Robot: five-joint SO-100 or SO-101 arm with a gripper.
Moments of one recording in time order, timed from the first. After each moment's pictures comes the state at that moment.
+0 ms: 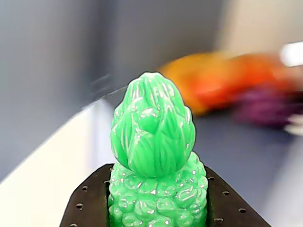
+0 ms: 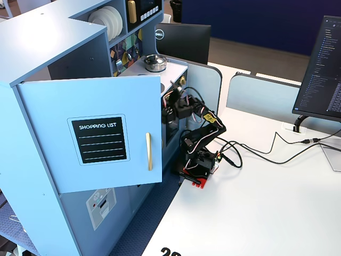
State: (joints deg) arm -47.2 162.6 110.2 44.6 -96.8
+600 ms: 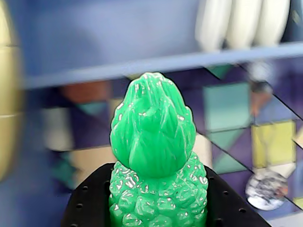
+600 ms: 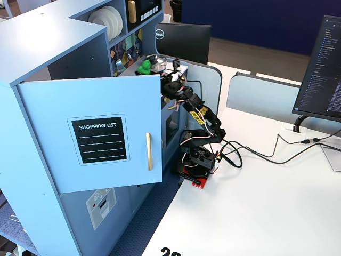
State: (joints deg) arm 3.3 143.7 107.8 16.5 -84.7
